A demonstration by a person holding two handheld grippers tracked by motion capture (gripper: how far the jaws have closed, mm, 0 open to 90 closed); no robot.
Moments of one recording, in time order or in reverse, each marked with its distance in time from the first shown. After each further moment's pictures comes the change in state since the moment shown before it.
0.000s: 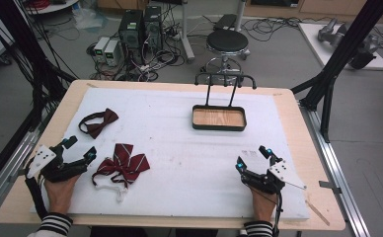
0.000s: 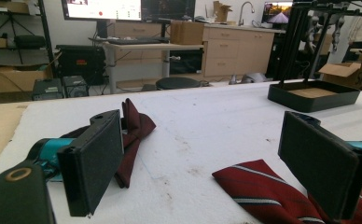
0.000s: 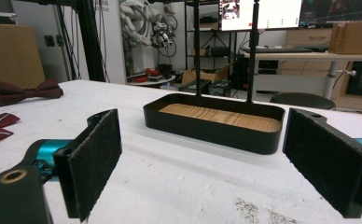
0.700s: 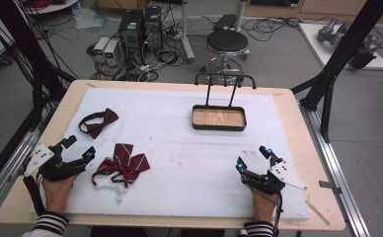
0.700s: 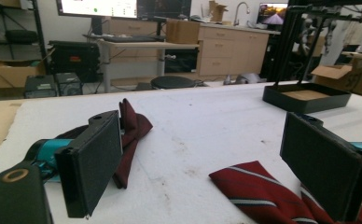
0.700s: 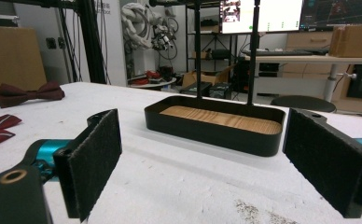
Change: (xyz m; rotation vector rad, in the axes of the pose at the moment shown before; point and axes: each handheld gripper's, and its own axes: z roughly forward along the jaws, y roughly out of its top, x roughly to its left) left arm 0.004 0.004 -0.001 0.005 -0.022 -0.024; right arm 0.000 0.000 -0.001 -0.013 0.002 -0.002
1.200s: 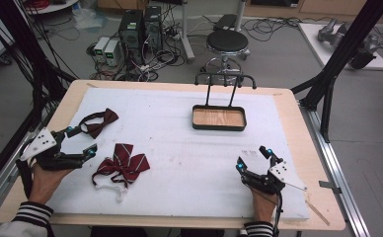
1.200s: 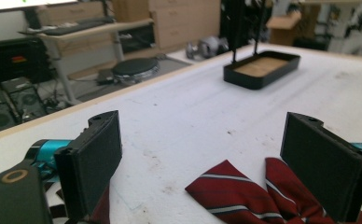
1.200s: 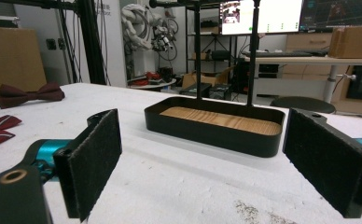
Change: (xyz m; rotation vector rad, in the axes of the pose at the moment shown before) left arm -0.002 0.052 0.014 0.146 -0.208 0.166; right arm 0.000 0.000 0.000 -0.007 0.001 -0.006
